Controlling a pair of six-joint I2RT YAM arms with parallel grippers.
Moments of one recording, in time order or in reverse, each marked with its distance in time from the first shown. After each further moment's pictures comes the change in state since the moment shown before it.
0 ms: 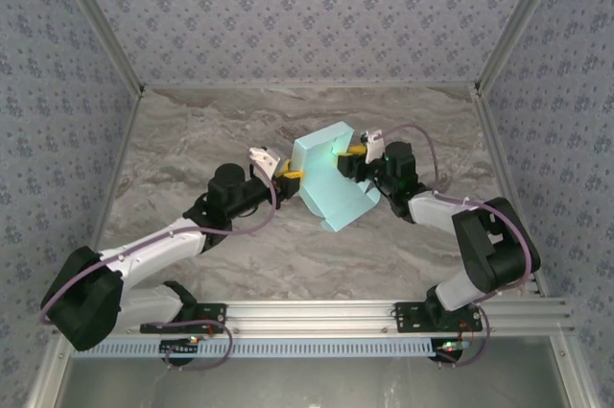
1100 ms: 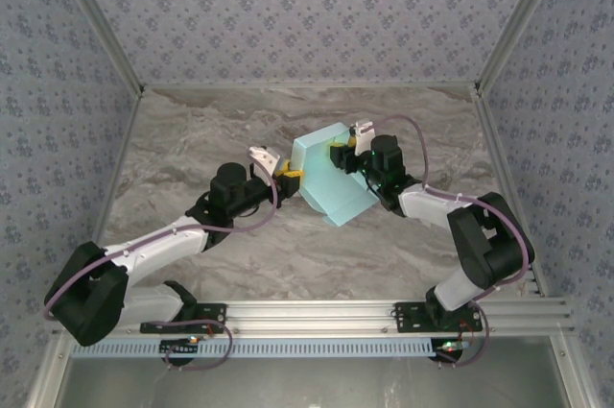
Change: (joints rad) left arm 0.008 0.028 0.000 0.014 -0.005 -0.034; right arm 0.078 0.034 0.103 -0.066 0.195 -0.077
